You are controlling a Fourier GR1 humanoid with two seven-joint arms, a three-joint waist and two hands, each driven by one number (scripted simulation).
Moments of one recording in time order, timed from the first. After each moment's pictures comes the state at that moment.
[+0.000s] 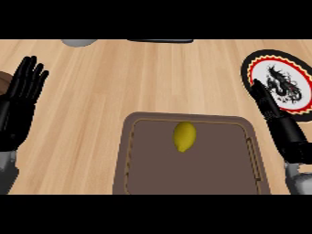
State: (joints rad) left arm -0.19 0.56 -0.18 -1.62 0.43 0.25 -0.12; right arm -0.12 -0.39 0.16 -1.55 -0.10 -0.05 -0.12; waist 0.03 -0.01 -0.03
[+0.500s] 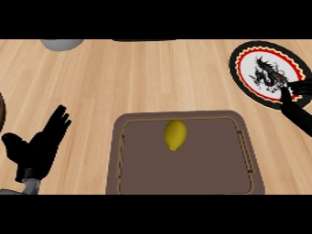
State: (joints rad) left arm -0.01 0.47 -0.29 -1.47 0.46 0.28 0.04; right arm -0.15 -0.45 -0.03 -1.62 0.09 -0.40 0.09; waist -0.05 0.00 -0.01
